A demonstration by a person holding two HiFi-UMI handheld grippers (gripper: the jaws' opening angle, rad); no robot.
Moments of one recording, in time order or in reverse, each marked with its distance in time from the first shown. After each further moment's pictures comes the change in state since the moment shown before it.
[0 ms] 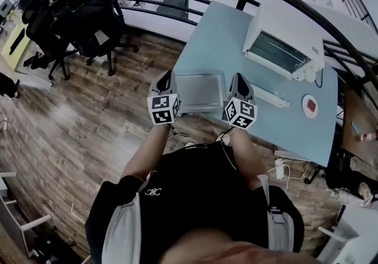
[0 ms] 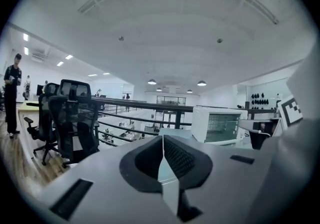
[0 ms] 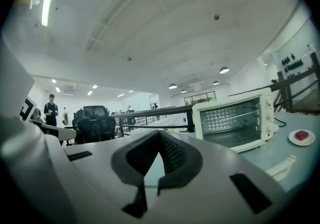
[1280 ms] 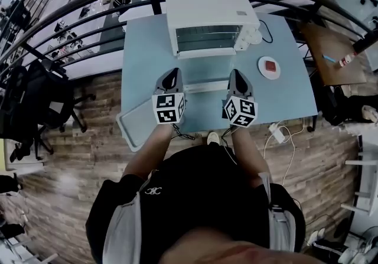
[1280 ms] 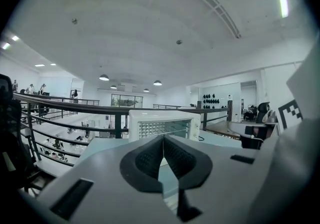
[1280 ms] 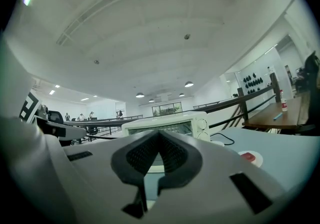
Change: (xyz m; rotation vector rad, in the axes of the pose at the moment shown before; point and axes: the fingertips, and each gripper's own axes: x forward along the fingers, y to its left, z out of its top) left arm 0.116 -0.301 0.036 0.138 0.012 -0.528; right arm -0.092 -0.236 0.055 0.024 -0.108 -0.402
